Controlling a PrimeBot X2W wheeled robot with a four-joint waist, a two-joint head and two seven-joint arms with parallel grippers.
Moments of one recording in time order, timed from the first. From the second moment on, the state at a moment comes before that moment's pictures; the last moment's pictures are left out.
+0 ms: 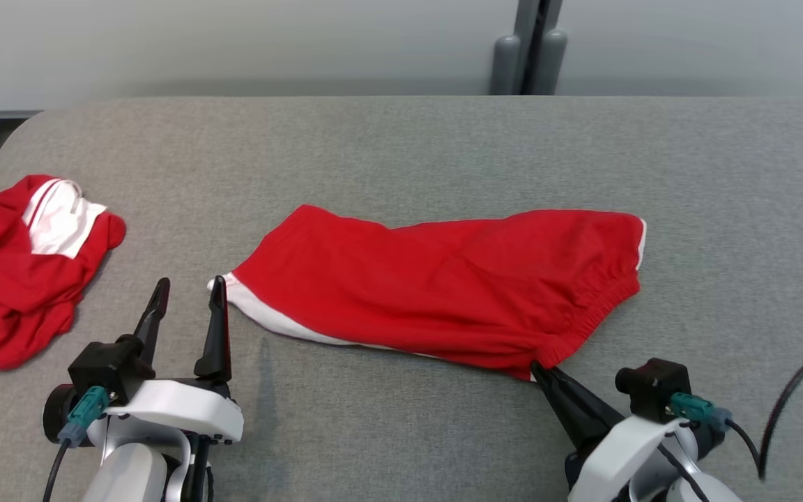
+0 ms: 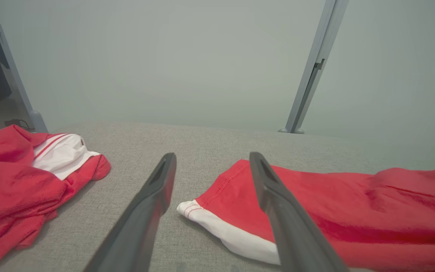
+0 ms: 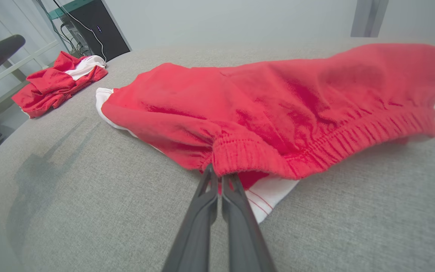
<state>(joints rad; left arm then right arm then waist) -0.20 0.15 -0.18 0.32 -0.38 0.06 -0.26 -0.20 -0.19 0.48 0.28 0.45 0.13 -0.03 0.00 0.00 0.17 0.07</state>
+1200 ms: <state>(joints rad) -0.24 0.19 -0.19 0.24 -0.37 0.08 -0.25 -0.06 -0.17 0.32 -0.06 0.47 0.13 0.11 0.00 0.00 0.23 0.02</state>
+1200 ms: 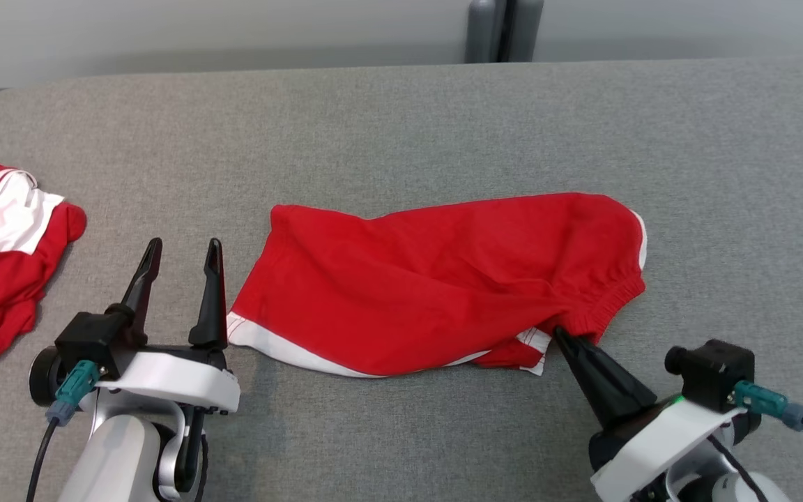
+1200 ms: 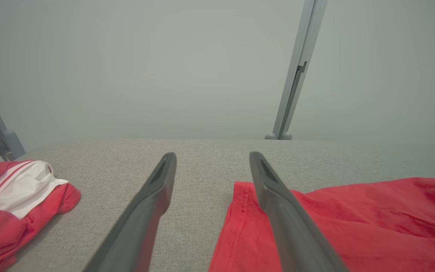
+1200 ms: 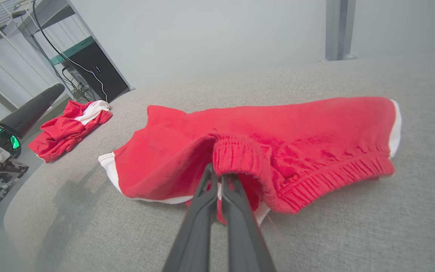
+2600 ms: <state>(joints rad) -0.30 0.14 -0.16 0.28 -0.33 0.04 -0.26 -0.28 -0.30 0.26 0.21 0.54 0.13 -0.22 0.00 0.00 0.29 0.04</state>
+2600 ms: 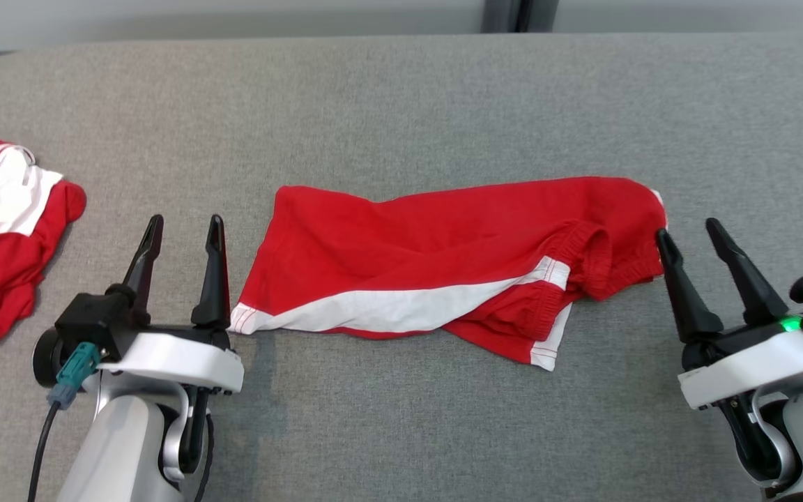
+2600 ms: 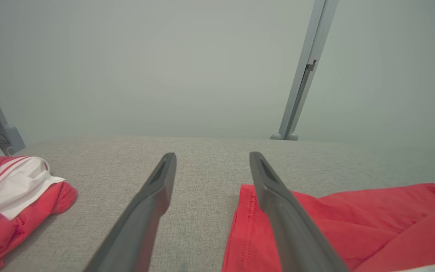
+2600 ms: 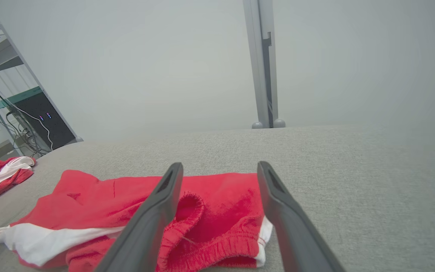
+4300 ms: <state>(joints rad) -0.21 0.16 -0.22 0.40 -0.38 0.04 -0.02 -0.06 -0.17 0.10 0.07 0.33 0.13 -0.12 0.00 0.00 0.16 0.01</state>
